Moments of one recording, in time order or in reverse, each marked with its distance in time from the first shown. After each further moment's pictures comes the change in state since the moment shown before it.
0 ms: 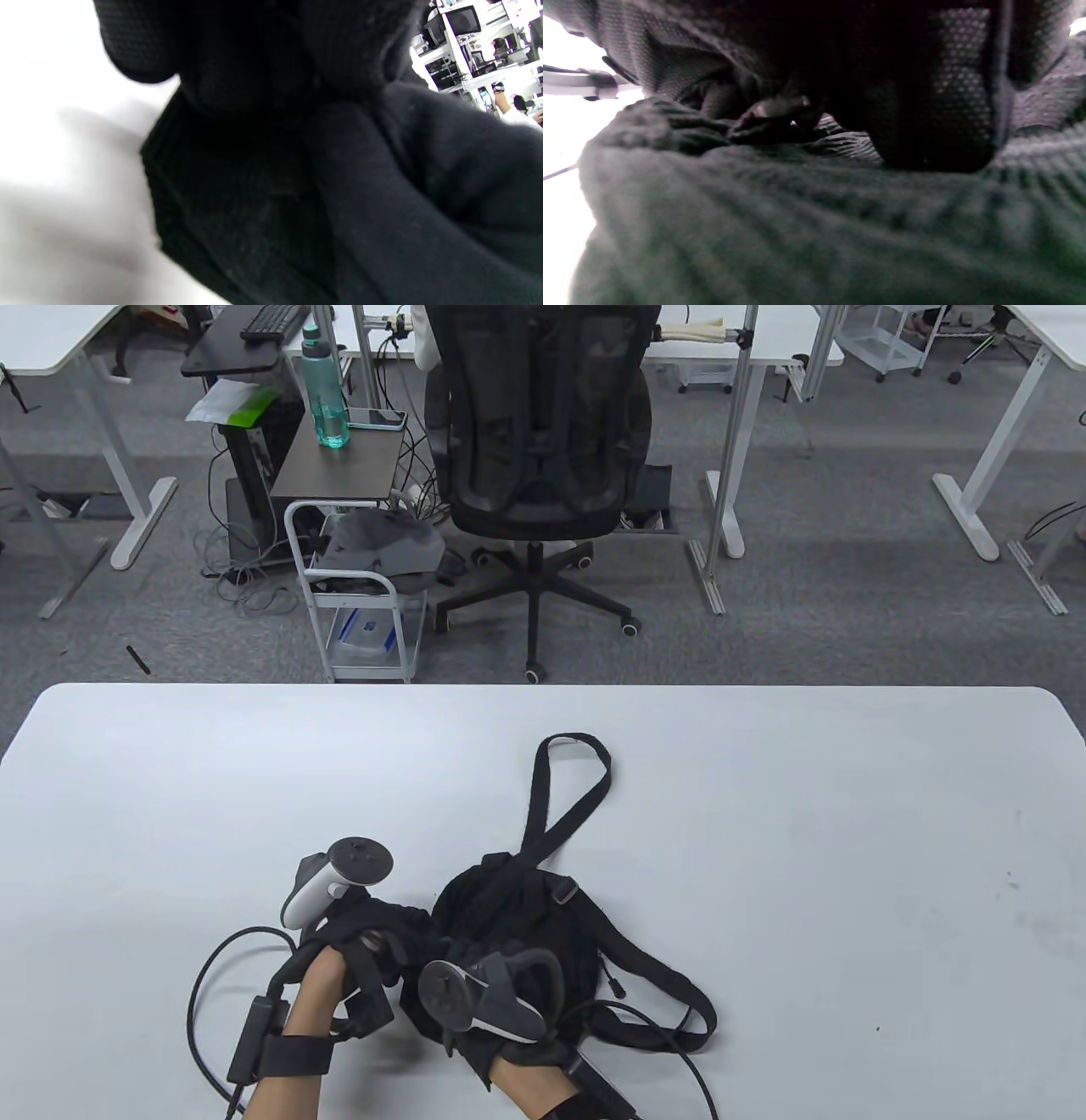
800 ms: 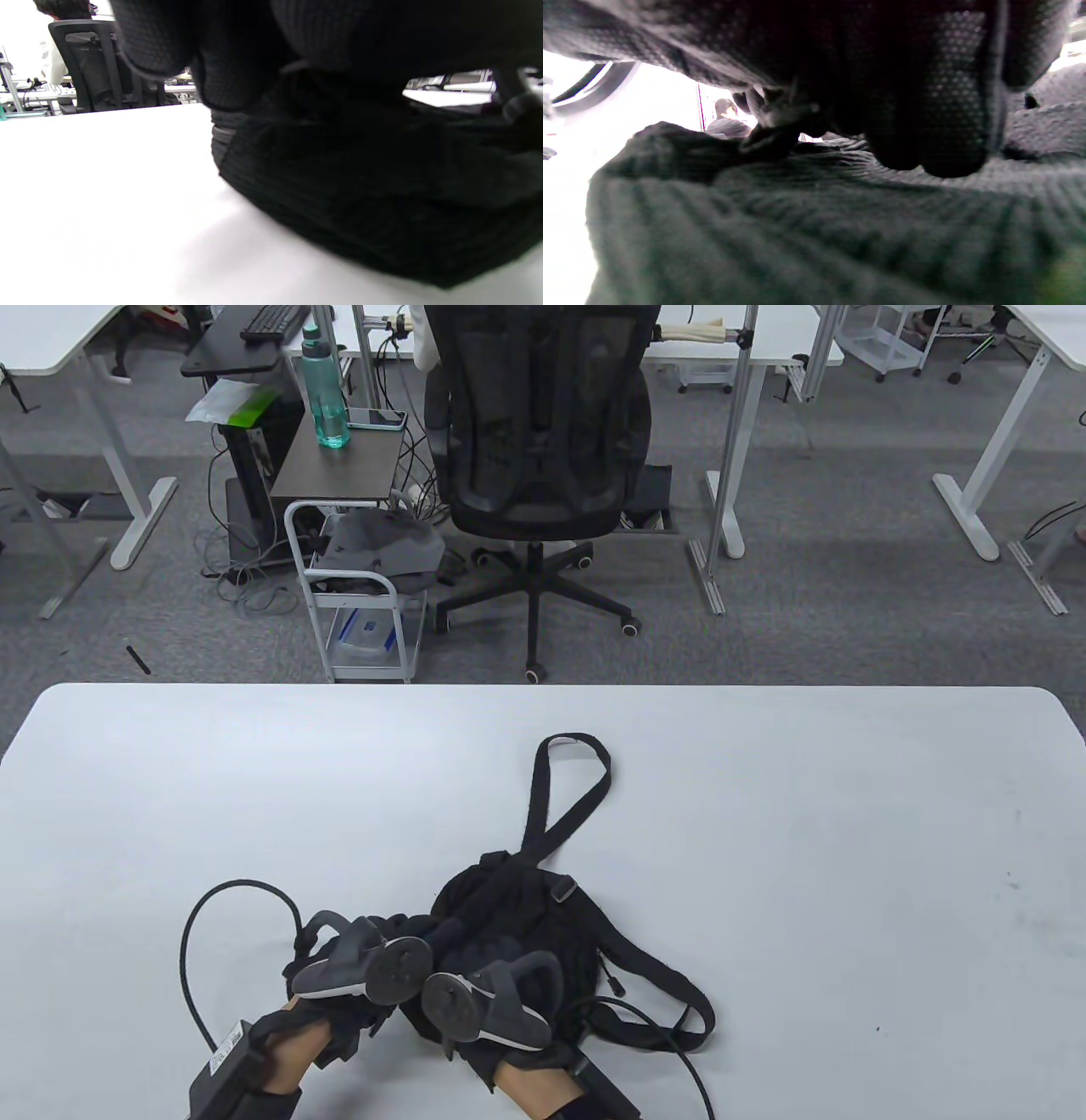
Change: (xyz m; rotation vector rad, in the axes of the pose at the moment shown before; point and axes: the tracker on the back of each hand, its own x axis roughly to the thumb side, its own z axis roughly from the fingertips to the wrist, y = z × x) left_hand 0.054 -0.058 0.068 0.492 -0.428 -1.048; right_hand -0.001 -0.013 0.008 -0.080 -0.060 -0.026
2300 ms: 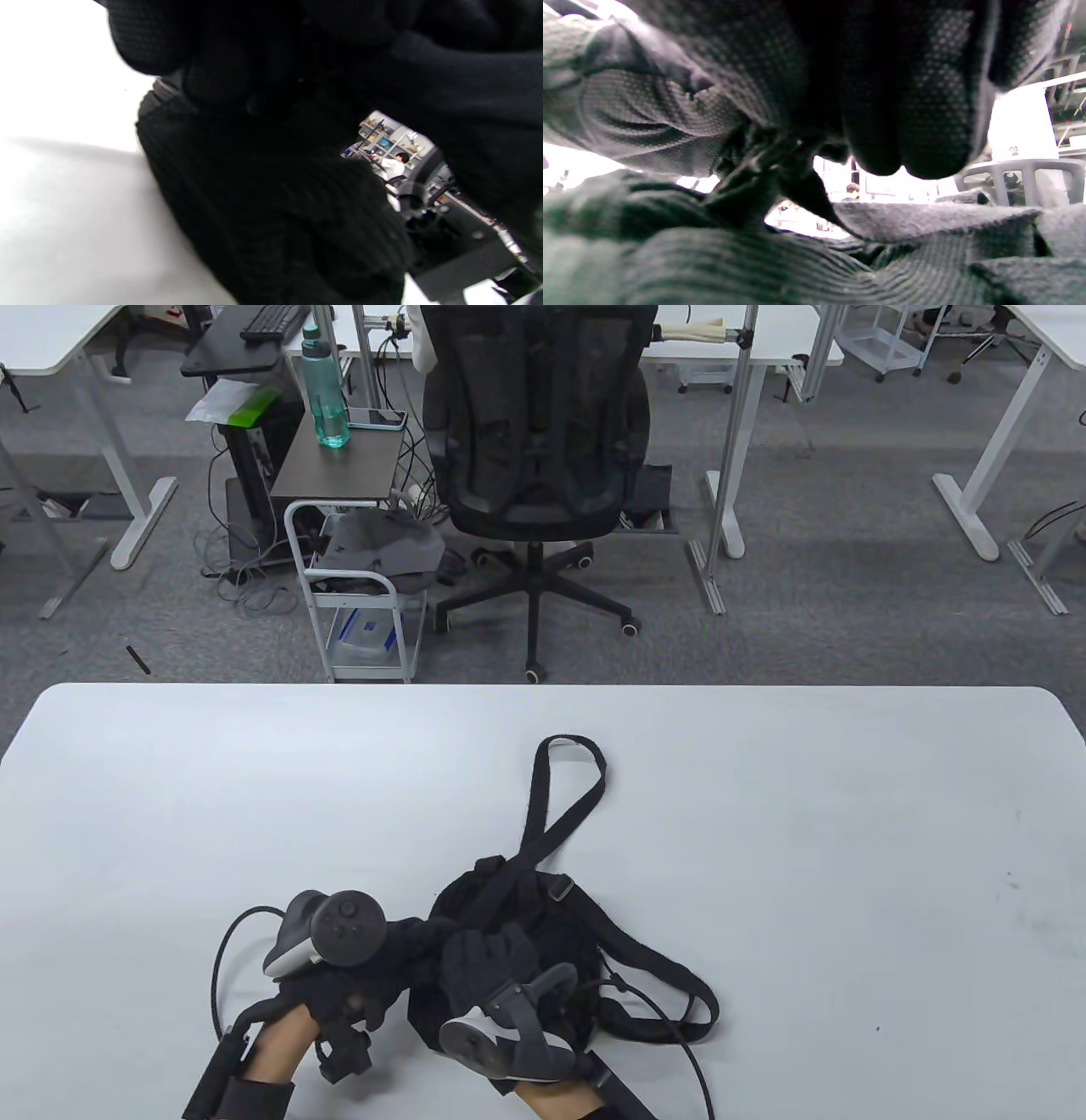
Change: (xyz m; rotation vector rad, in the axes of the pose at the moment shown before) left_hand -0.041 -0.020 0.002 0.023 -0.041 0.658; right_hand 0.004 -0.032 0.022 -0.283 -0.131 0.049
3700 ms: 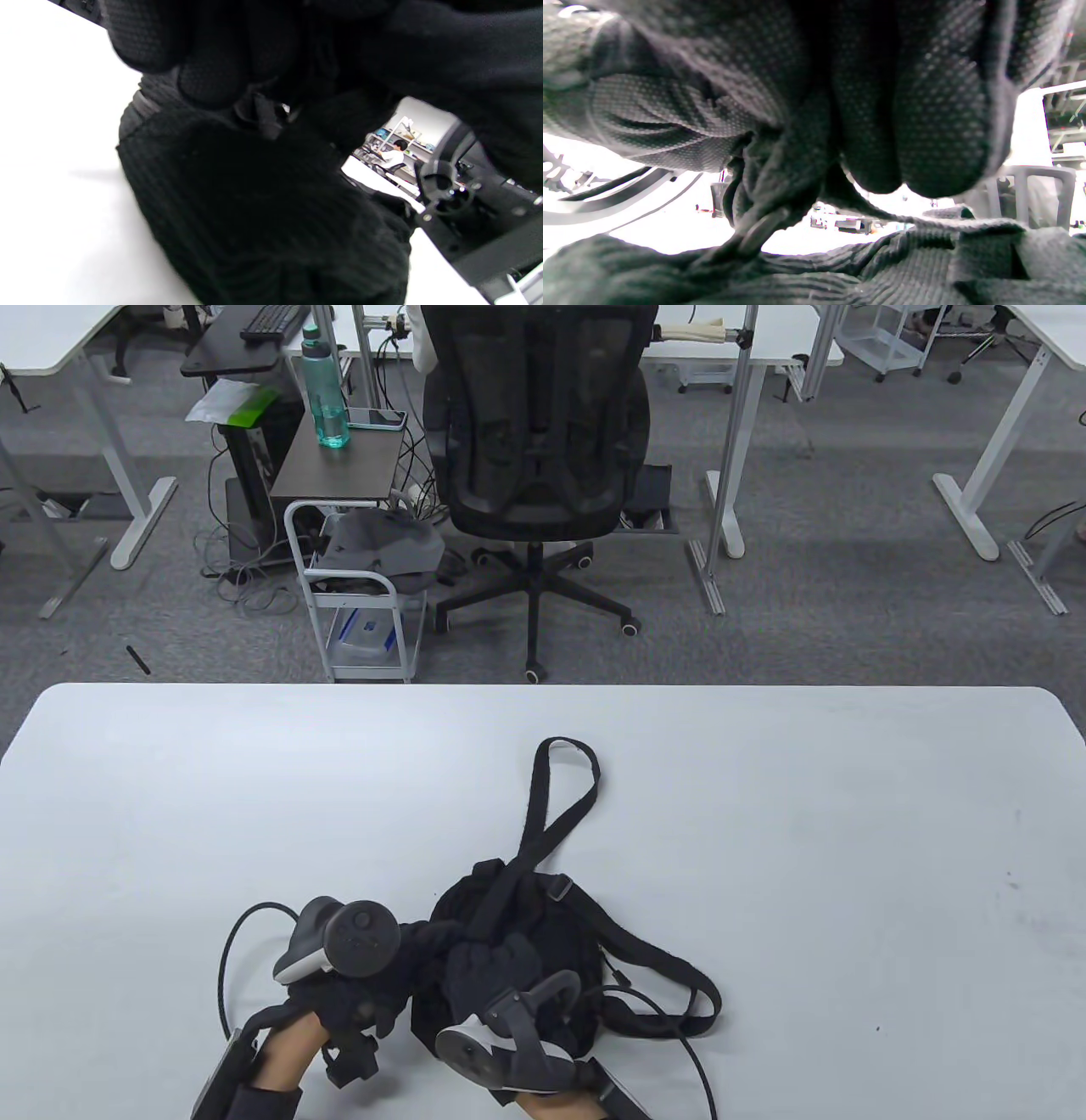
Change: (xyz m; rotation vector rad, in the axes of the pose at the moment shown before) left_hand 0.031 0.003 0.003 -0.002 -0.025 -0.101; right_hand 0.013 -0.009 0.002 0.019 -0.026 0.086
